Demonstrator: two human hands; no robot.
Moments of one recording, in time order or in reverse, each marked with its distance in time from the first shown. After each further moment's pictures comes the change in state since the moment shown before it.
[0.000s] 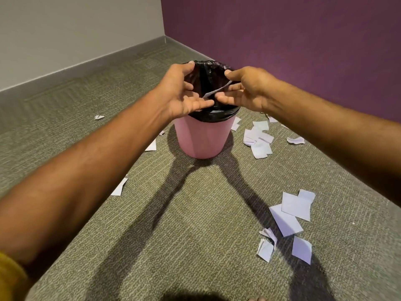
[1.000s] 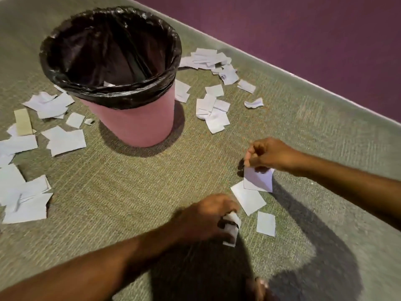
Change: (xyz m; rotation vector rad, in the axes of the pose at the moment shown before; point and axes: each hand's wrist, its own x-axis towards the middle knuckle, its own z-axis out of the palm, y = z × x) left_hand 0.021 -0.344 -0.030 1.425 -0.922 0.436; right_hand -0.057 0.179 -0.251 -0.820 -0.023 0.283
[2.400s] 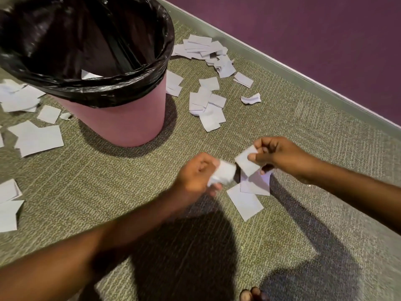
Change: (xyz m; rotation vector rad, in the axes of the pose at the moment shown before) left_hand 0.046 0.003 -0.067 -0.887 0.416 -0.382; right_hand 0.004 0.013 -0.010 0.285 0.017 -0.049
